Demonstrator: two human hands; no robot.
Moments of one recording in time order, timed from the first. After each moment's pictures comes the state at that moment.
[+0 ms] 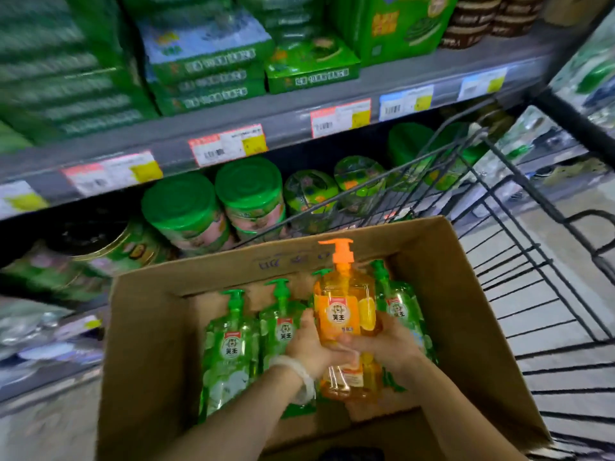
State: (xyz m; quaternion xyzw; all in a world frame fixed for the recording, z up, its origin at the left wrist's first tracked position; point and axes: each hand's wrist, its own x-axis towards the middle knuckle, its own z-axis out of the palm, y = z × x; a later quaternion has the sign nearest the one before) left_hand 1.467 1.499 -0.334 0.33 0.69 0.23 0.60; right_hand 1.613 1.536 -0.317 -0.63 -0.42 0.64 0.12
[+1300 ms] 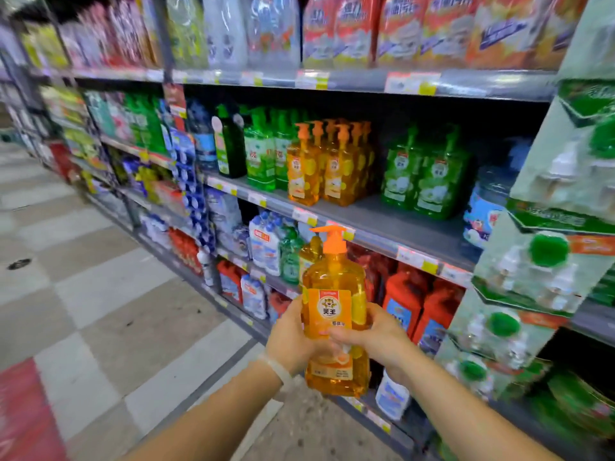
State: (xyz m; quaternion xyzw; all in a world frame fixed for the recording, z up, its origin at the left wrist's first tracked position) left_hand 0.962 0.944 -0.130 0.16 0.77 0.61 0.13; right_hand 1.010 1.097 -0.117 -0.16 -0.75 0.65 0.01
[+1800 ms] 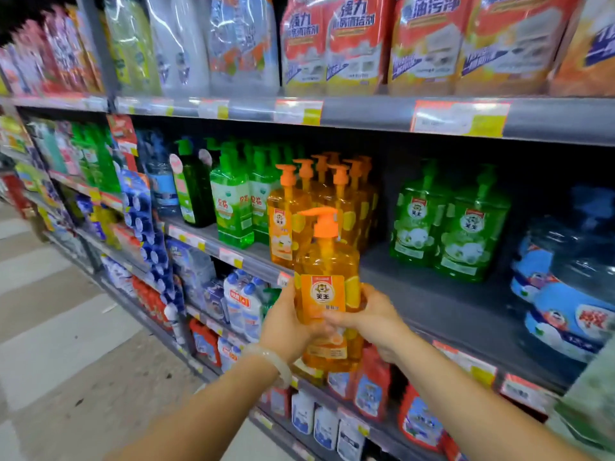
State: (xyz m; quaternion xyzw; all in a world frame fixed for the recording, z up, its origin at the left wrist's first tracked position) left_hand 0.721 1.015 -0.079 0.21 0.76 0.61 0.07; right_hand 0.766 1.159 -0.065 -0.13 -0.76 0.63 0.09
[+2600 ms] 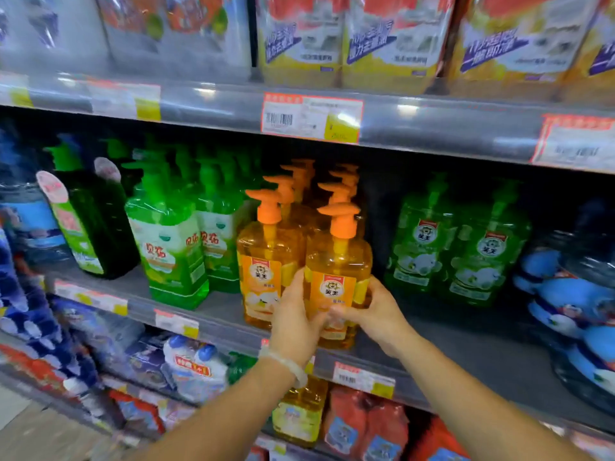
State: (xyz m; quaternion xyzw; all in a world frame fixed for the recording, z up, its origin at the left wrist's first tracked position) left_hand 0.522 1.081 -0.082 0.35 0.76 0.55 0.00; right_hand 0.594 1.206 -0.069 -0.24 -0.77 0.56 0.19
